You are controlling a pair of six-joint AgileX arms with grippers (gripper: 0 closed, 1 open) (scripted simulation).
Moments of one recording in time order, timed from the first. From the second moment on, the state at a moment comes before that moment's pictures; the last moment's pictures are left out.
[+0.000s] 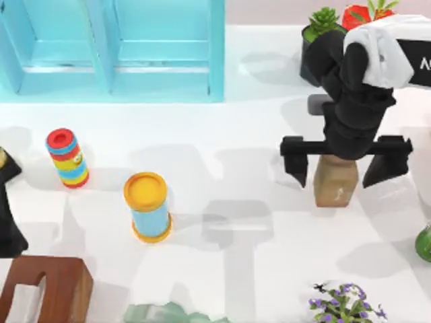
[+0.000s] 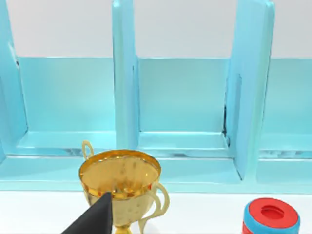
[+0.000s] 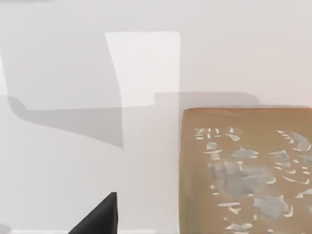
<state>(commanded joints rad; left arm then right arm) 0.00 0.00 0.00 0.00 0.00 0.00 0.41 2.12 1.52 -0.97 0.00 0.43</state>
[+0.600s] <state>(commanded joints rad) 0.00 0.00 0.00 0.00 0.00 0.00 0.41 2.09 1.97 -1.46 0.00 0.43</state>
